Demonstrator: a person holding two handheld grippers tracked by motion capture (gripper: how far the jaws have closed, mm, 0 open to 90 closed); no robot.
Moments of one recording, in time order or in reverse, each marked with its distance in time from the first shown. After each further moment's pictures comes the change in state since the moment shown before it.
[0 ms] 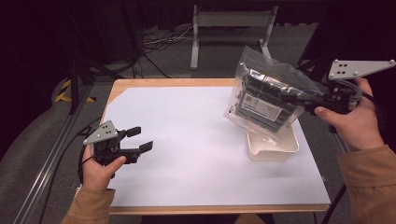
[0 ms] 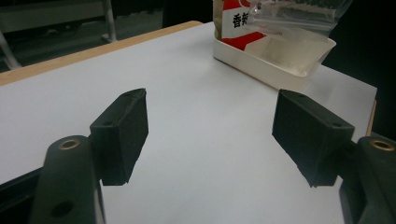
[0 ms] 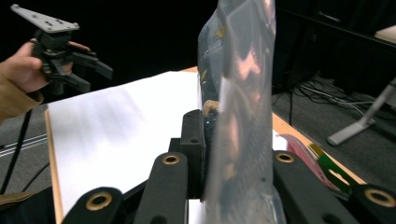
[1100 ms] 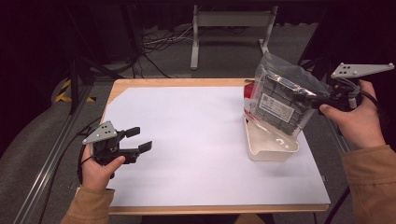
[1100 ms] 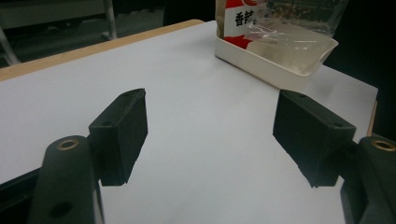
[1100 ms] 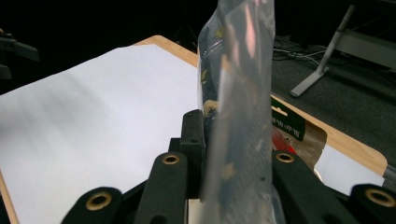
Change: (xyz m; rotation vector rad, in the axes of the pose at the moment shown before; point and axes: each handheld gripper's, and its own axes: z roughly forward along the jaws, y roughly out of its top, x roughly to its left) left arm 0.003 -0.003 -0.001 0.004 0.005 -0.008; right arm -0.034 -0.033 -0.004 0.102 -0.168 0.153
